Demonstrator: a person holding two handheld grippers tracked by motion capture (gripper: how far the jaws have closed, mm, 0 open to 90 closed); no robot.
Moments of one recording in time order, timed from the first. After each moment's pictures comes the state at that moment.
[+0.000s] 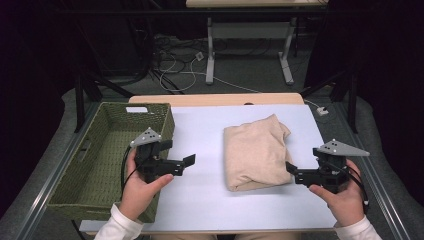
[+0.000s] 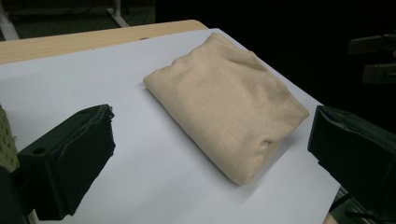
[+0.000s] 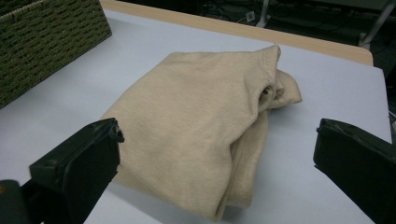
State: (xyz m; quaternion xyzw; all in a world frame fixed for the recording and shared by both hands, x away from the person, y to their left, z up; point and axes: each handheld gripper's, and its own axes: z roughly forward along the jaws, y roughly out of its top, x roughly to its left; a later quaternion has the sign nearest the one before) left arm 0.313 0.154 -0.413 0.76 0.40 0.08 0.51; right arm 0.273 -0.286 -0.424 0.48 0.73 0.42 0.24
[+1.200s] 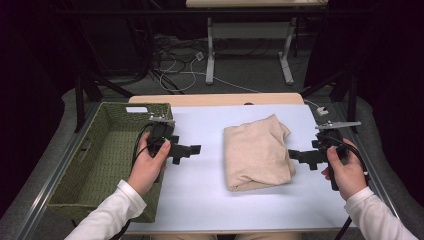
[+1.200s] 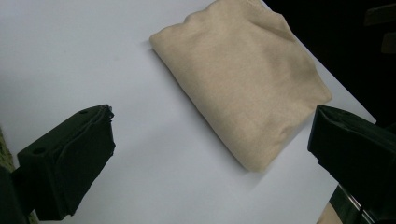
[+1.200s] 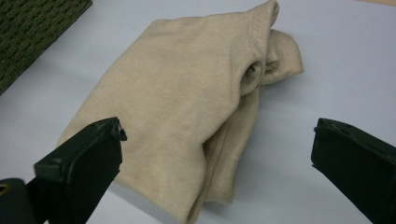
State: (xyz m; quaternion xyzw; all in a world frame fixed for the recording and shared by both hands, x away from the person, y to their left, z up) left arm 0.369 0.138 -0.420 0.79 0.45 0.00 0.42; right arm 0.334 -0.308 -0.425 0.53 0.75 0.37 0.14
